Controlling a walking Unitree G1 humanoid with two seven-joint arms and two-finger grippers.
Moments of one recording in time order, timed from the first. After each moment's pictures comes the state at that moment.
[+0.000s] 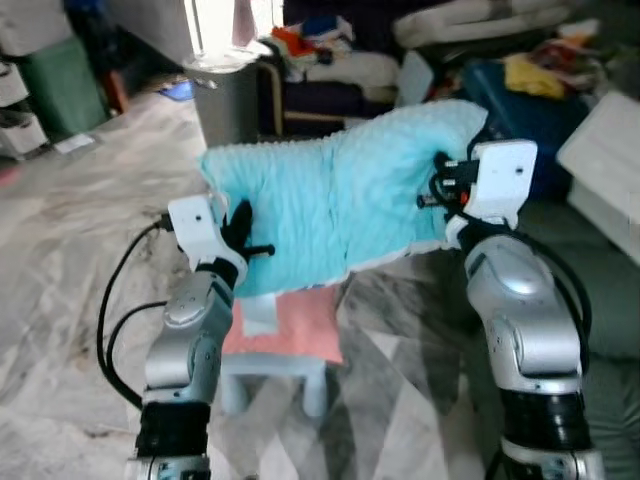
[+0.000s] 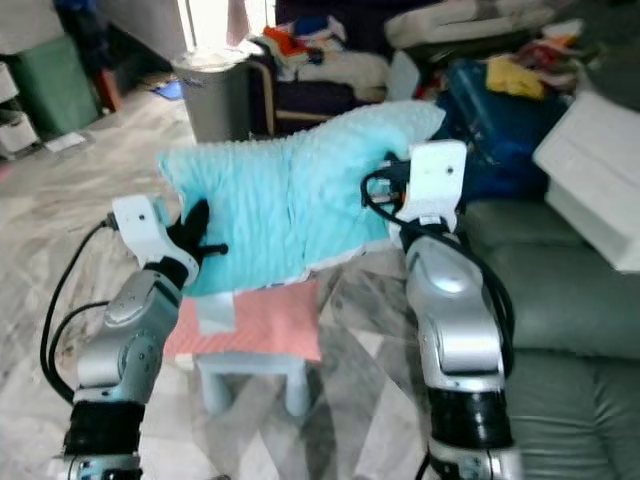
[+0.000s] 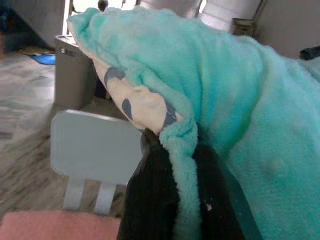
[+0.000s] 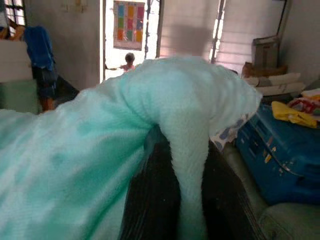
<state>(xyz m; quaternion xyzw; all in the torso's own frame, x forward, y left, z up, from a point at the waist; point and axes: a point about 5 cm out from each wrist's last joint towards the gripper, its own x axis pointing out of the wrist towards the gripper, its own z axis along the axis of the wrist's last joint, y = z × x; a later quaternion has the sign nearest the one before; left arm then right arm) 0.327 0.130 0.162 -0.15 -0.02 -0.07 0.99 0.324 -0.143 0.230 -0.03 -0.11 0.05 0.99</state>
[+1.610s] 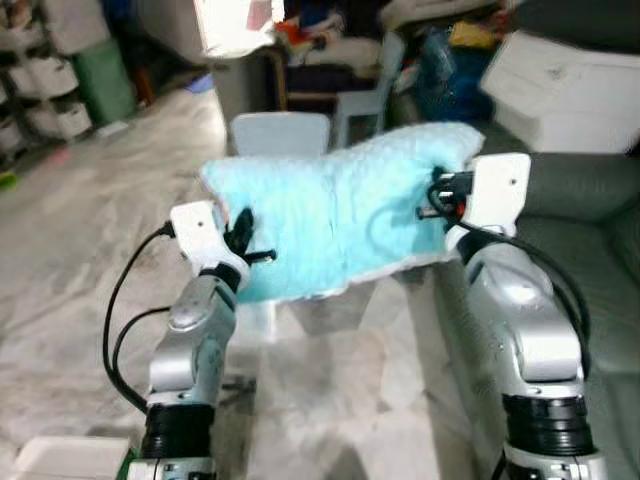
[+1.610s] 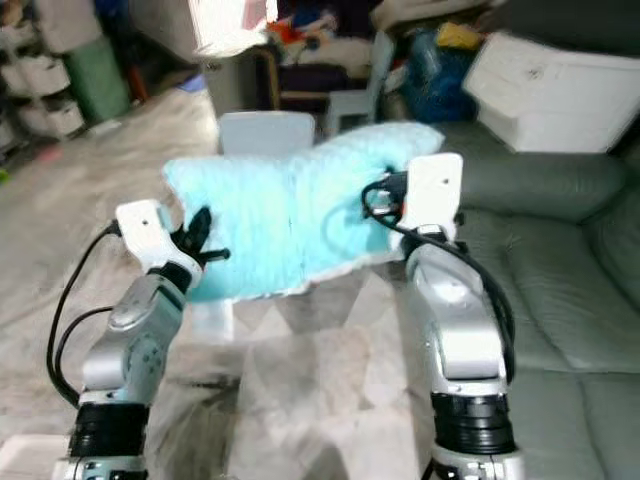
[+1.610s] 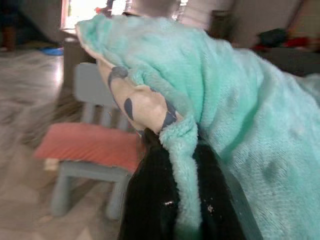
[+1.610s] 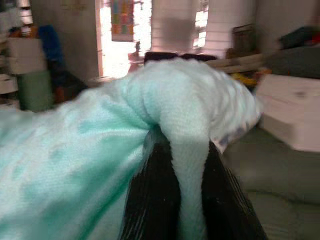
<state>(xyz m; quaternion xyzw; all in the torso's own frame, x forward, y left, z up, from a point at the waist) 0.328 0.127 0.159 -0.16 -0.01 -0.07 0.98 0.323 -0.149 0.219 -0.03 -0.08 0.04 1.00</state>
